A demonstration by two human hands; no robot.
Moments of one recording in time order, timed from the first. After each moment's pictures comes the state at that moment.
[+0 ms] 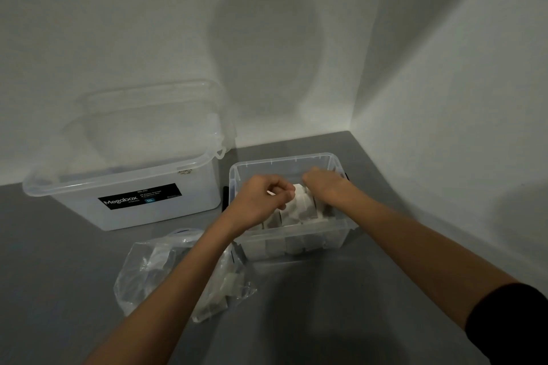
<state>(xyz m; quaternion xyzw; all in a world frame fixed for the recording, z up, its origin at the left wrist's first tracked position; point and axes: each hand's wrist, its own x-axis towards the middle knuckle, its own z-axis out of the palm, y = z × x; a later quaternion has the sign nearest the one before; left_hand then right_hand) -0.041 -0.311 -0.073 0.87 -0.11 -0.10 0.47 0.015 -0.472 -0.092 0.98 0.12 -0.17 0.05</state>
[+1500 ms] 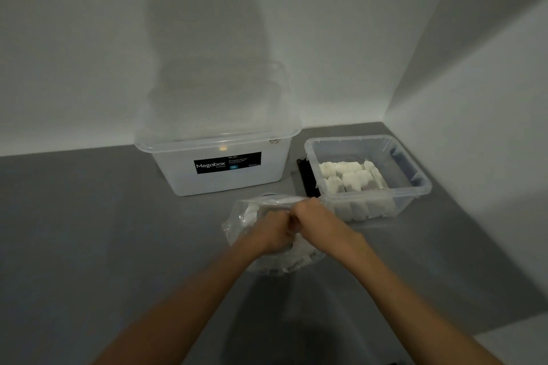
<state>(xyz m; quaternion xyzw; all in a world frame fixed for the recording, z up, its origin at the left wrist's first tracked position) -0.102 -0.162 -0.157 0.92 -0.18 -0.20 0.28 -0.125 -0.278 -0.104 0.97 0.13 -0.12 -0.14</state>
